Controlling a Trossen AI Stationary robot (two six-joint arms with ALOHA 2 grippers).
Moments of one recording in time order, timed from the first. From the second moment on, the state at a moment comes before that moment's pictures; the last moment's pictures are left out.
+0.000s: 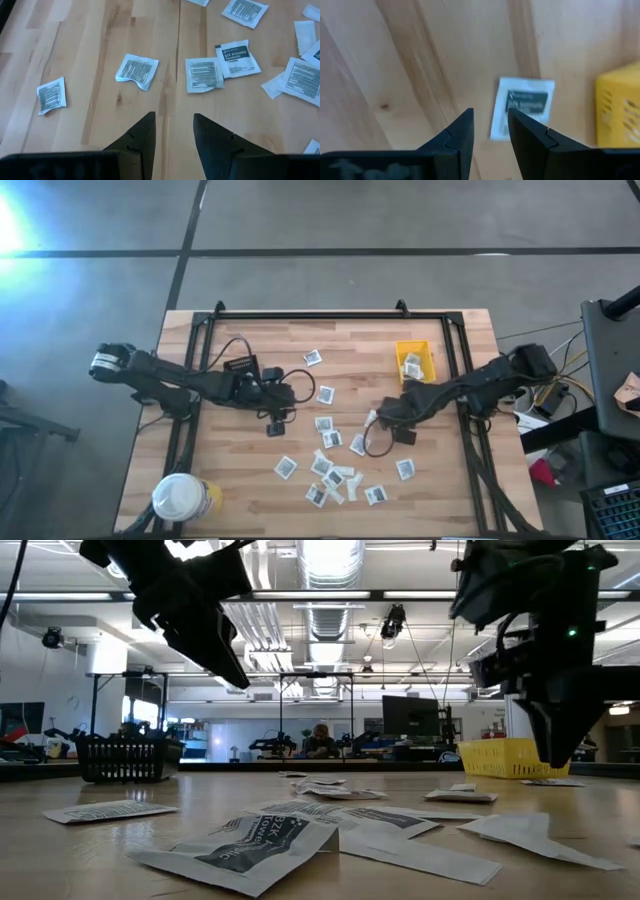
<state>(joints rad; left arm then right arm) -0.13 1.32 0.85 -0.36 -0.24 -0.08 0.20 1.53 0.82 -0.90 0.19 0.48</state>
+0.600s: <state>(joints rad) -0.13 1.32 0.85 -0.42 -0.24 -0.11 0.12 1.32 0.71 -0.77 0.07 0.40</state>
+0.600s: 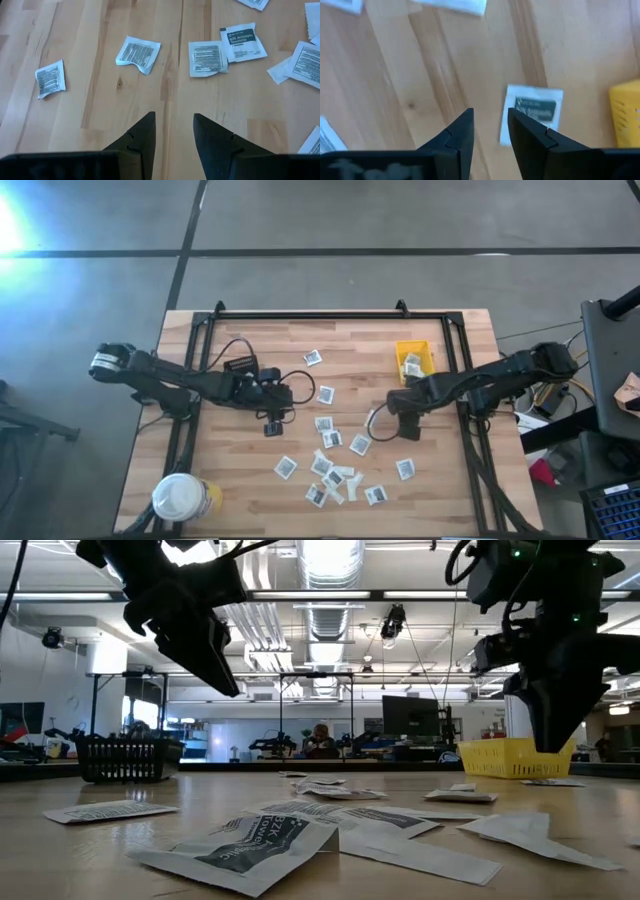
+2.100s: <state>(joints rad) -0.13 1.32 0.85 -0.42 -0.25 -0.11 0.10 1.42 0.66 -0.71 0.18 0.44</state>
